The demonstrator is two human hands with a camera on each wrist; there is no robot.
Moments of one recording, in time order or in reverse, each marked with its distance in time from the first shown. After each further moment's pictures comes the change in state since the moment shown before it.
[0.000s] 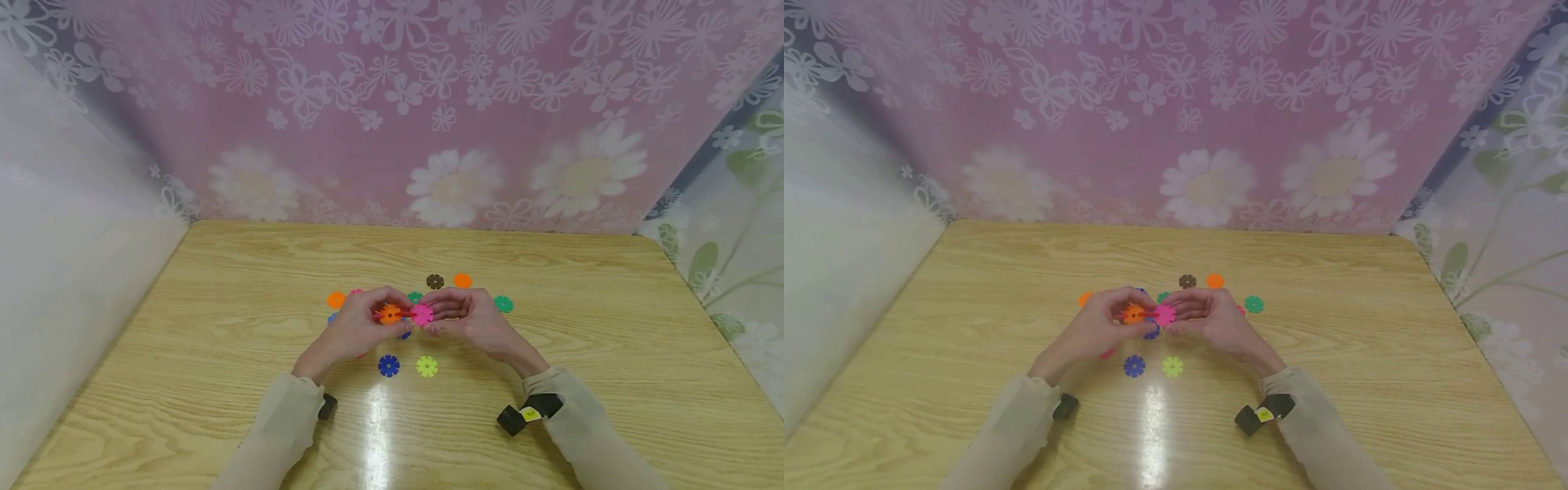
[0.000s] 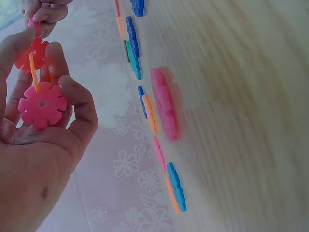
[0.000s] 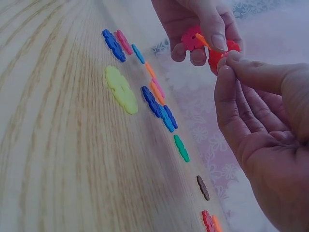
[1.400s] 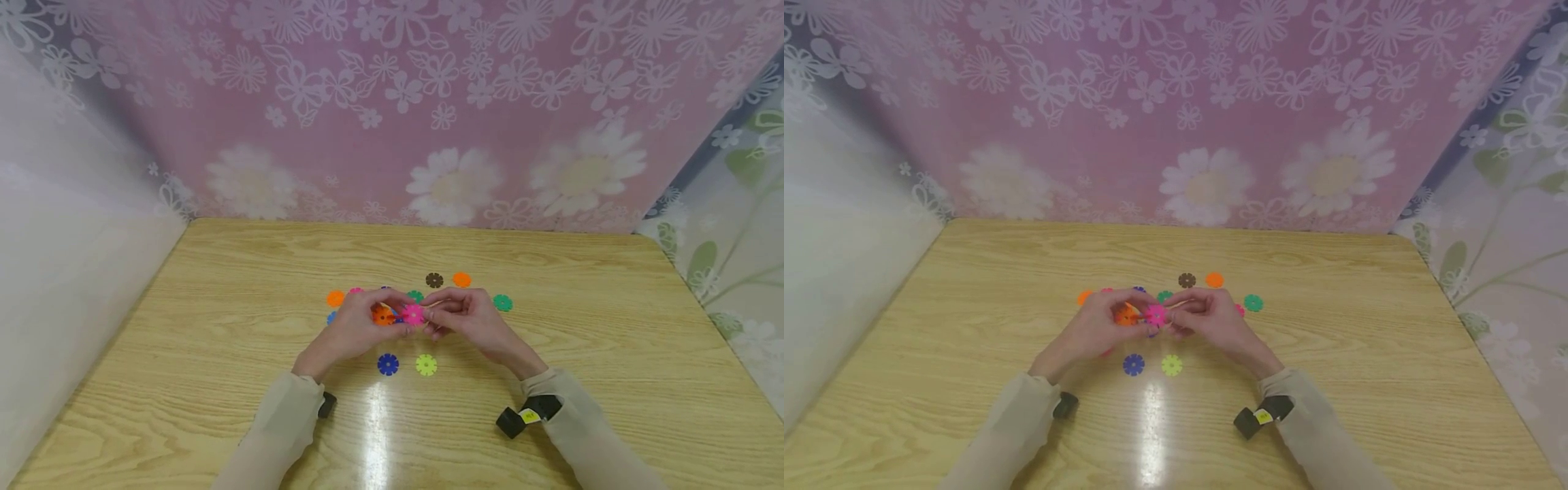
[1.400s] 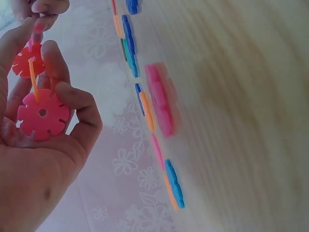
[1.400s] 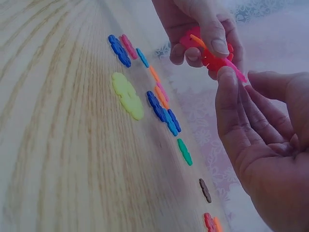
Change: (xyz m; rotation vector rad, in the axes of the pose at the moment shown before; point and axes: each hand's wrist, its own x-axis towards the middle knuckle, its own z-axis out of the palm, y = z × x) left_hand -0.002 0.001 0.000 0.116 0.010 -0.035; right_hand -0.002 -0.004 0.003 0.085 0.011 0.074
